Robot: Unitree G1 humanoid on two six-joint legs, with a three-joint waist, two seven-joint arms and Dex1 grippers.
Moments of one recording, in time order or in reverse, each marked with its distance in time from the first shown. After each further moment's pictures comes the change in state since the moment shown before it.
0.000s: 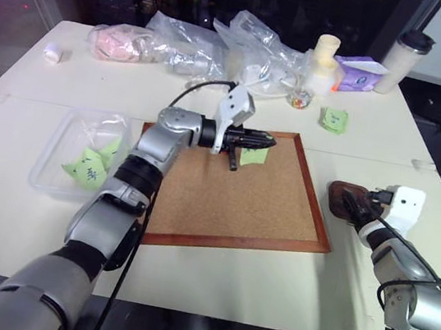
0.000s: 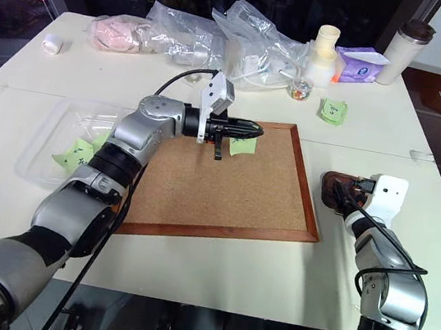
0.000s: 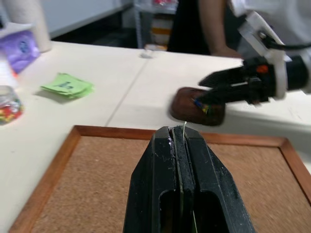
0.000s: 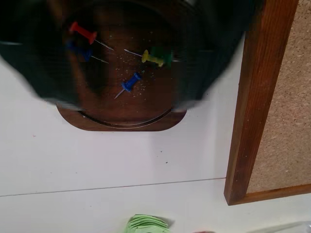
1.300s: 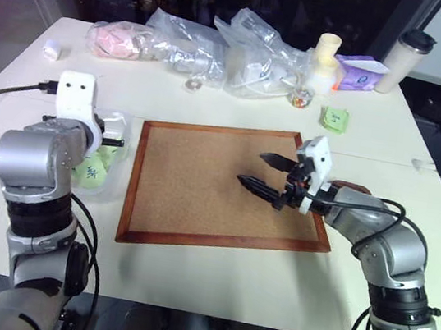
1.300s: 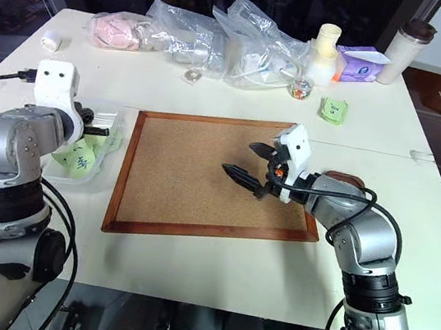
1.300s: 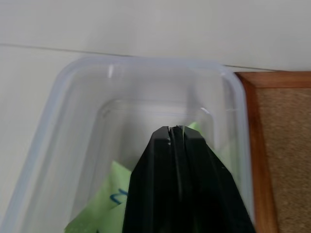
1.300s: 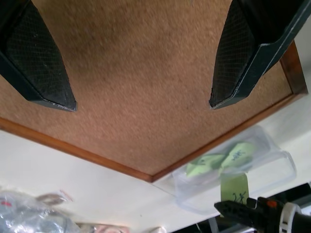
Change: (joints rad) left arm 0.322 0.204 0.532 -0.996 0.165 1.360 1.005; right arm -0.307 -0.122 0.409 -0.072 0.177 0.085 0.556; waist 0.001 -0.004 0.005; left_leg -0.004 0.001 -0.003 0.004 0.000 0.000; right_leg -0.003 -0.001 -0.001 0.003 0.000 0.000
